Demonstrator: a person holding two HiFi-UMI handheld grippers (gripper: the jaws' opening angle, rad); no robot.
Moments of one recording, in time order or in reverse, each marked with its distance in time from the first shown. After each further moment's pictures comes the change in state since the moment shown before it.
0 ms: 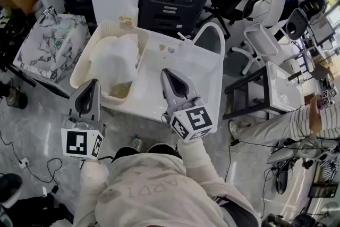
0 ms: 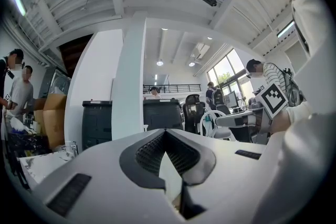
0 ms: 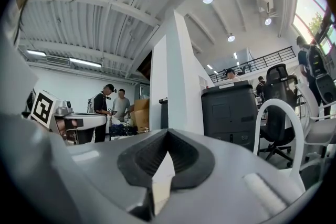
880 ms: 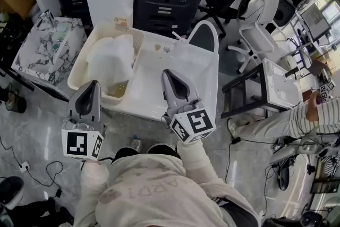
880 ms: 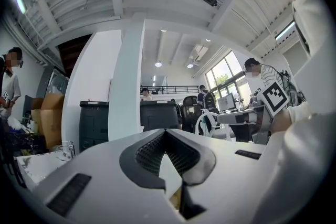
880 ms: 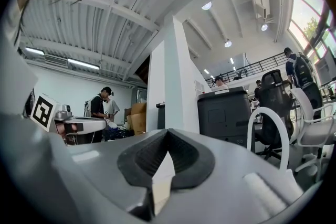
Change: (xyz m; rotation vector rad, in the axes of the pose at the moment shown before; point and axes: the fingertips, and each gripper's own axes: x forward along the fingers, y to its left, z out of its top) left arm -0.004 -0.016 0.005 -0.006 -0.013 -0.024; right arm -0.024 -0.003 0.015 -0.005 -0.045 -0.041
